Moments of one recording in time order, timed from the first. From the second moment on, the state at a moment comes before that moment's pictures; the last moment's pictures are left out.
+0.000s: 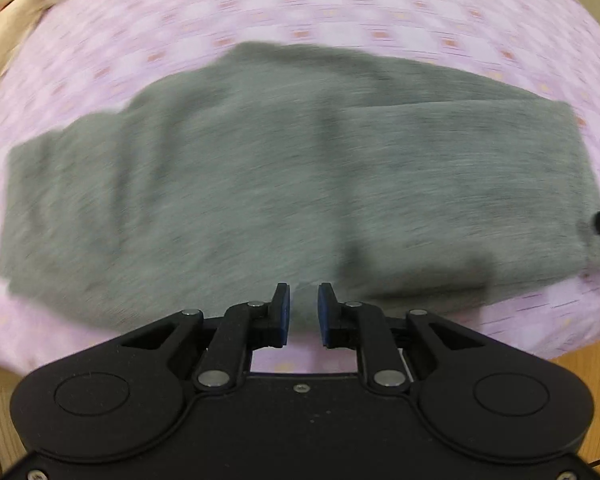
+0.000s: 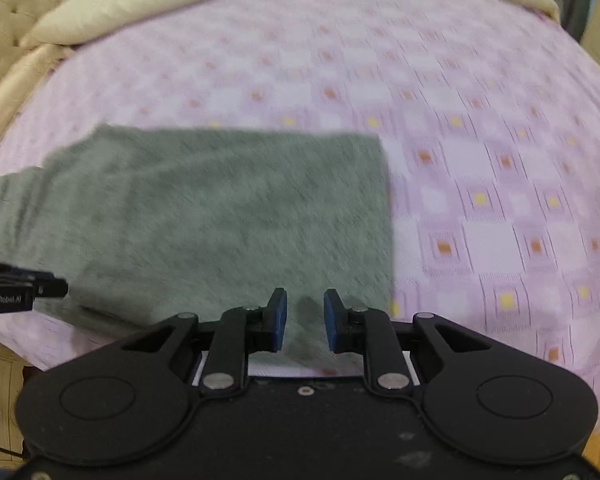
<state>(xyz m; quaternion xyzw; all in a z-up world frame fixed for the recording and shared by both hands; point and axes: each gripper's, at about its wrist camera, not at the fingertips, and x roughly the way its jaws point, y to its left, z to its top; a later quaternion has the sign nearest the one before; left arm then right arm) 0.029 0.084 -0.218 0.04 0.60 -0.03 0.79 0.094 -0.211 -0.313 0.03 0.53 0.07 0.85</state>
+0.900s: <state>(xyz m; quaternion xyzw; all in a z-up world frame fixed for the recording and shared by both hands) 0.087 0.354 -0.219 0.05 0.59 0.01 0.81 0.205 0.086 -0.327 0.04 0.51 0.09 0.86</state>
